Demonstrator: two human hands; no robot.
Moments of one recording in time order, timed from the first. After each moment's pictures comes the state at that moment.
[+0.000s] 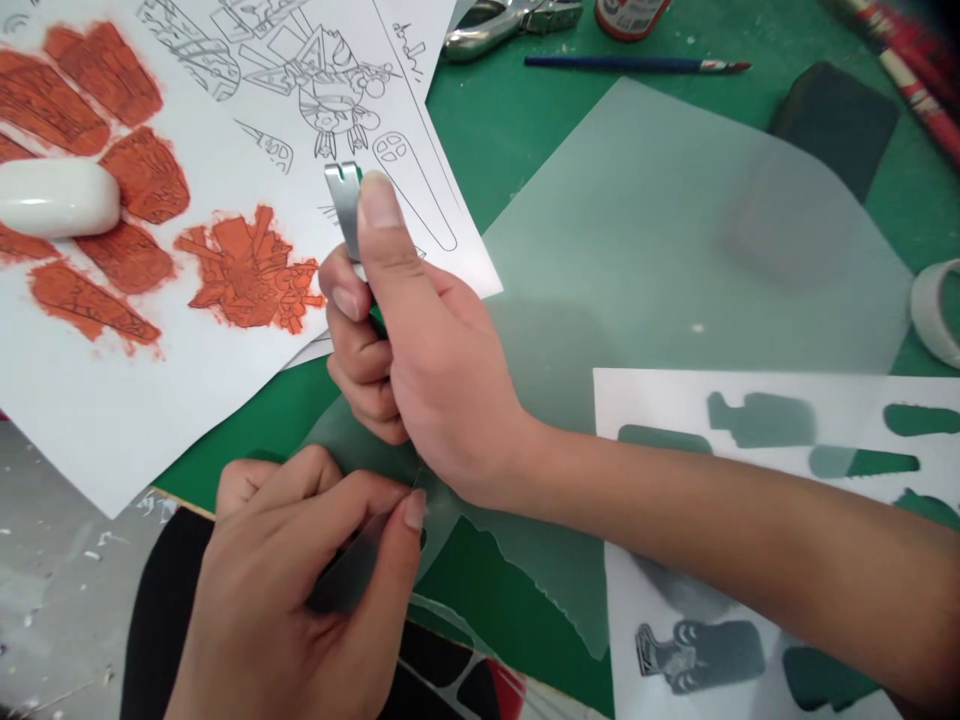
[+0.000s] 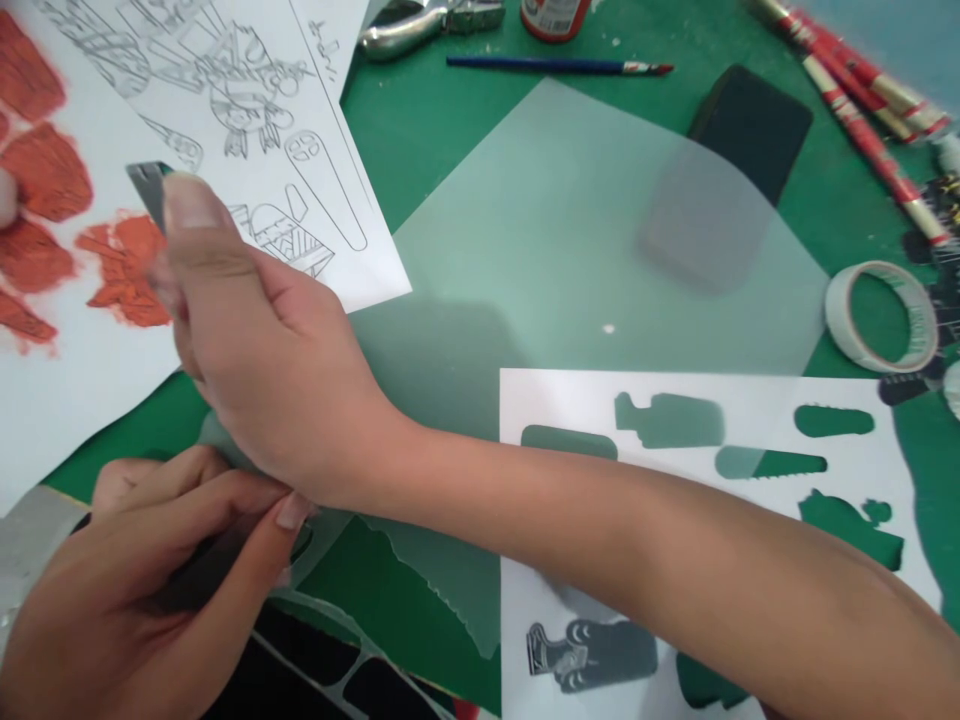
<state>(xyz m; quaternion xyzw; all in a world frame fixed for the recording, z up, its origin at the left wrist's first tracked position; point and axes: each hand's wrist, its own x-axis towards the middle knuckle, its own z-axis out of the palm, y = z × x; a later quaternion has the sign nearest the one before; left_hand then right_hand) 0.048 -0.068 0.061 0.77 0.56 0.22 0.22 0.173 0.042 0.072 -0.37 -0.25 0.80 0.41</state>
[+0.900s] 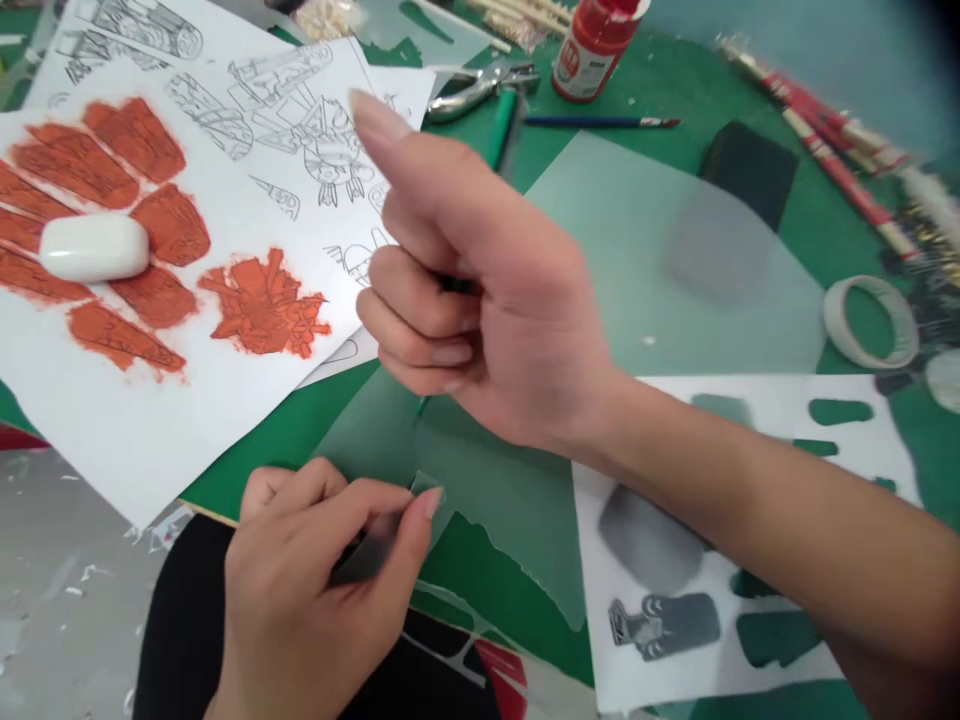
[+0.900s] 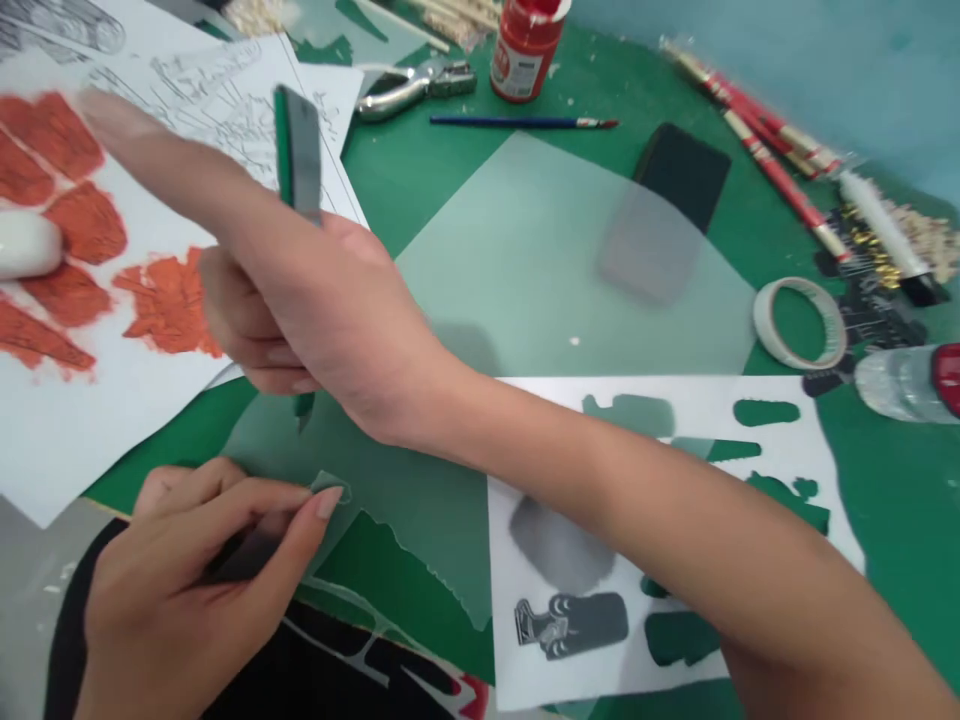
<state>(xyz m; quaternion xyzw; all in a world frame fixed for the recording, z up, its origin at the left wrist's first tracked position) 0.049 -0.070 0.049 0.76 0.55 0.30 0.17 0.212 0.070 0.101 -0.30 -0.36 0.78 0.41</state>
